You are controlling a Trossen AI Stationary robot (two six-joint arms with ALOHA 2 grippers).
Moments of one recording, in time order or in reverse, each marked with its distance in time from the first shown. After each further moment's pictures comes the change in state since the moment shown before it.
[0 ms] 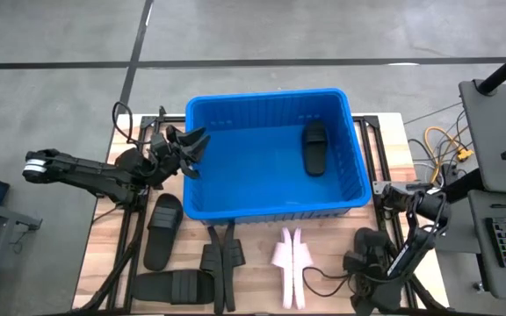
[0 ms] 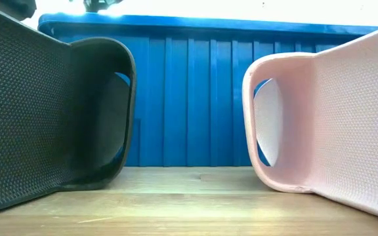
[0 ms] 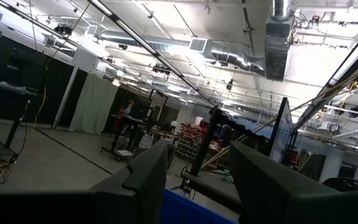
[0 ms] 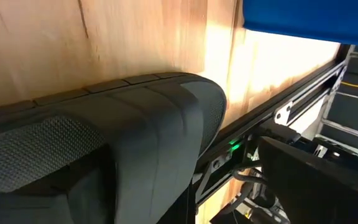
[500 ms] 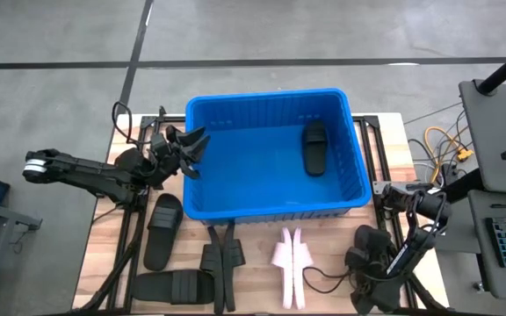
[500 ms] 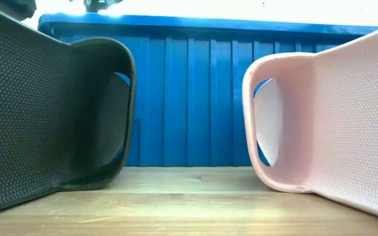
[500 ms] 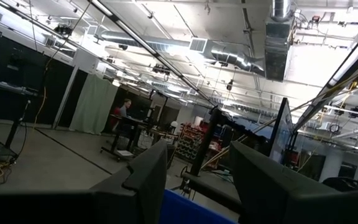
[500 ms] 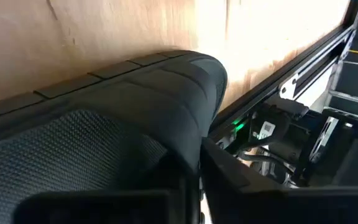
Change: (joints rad) left arm 0.000 0.000 0.000 0.001 0.000 0.000; right arm 0.000 -0.013 -0.033 -0.002 -0.069 0.097
